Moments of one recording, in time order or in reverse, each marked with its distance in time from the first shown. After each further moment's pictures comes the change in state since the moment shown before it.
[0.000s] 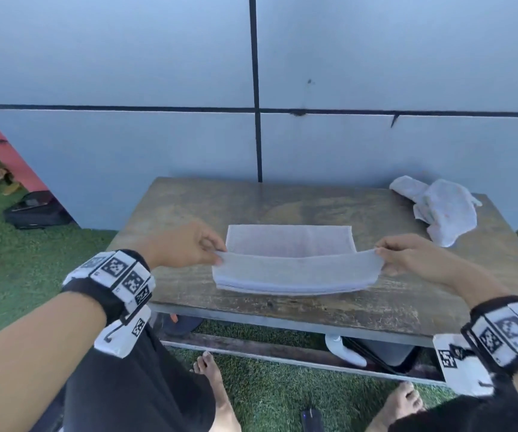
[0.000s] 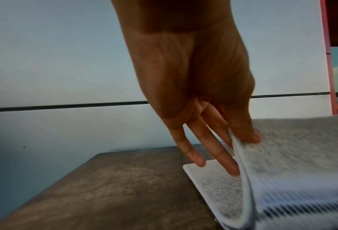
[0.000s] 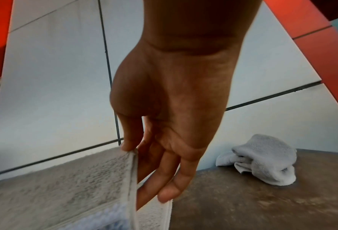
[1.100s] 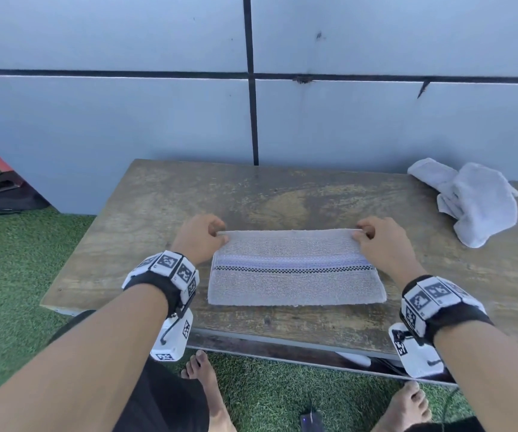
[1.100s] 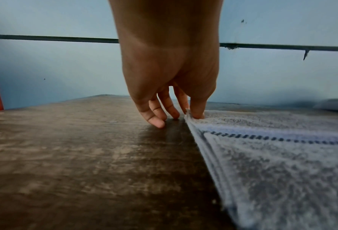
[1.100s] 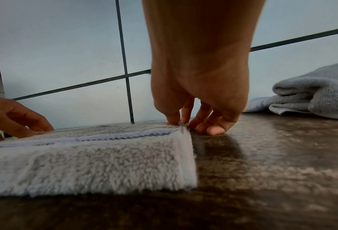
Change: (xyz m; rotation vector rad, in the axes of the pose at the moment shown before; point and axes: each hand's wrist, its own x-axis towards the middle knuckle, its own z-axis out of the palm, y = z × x) left_hand 0.123 -0.055 0.052 -0.042 0.380 -0.212; right_hand 0.133 0.040 0.055 -0.269 0.407 0.125
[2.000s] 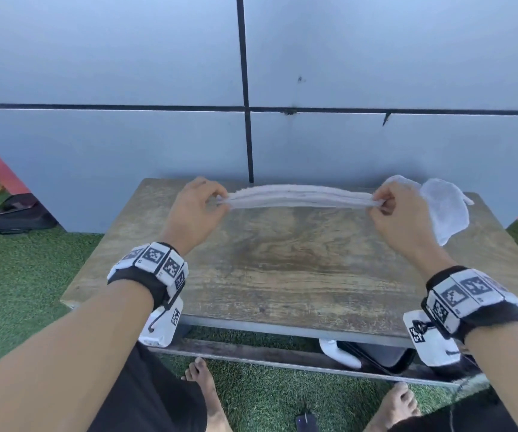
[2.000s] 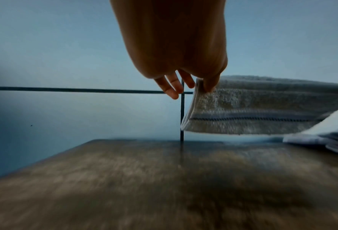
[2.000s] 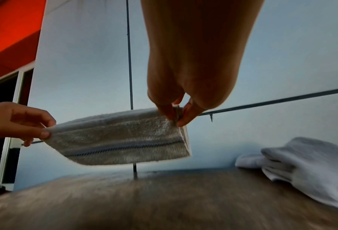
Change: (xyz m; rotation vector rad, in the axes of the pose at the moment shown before) left_hand -0.048 0.049 -0.059 -0.105 0.431 0.488; right_hand -0.051 -0.025 -0.096 0.230 0.389 -0.306
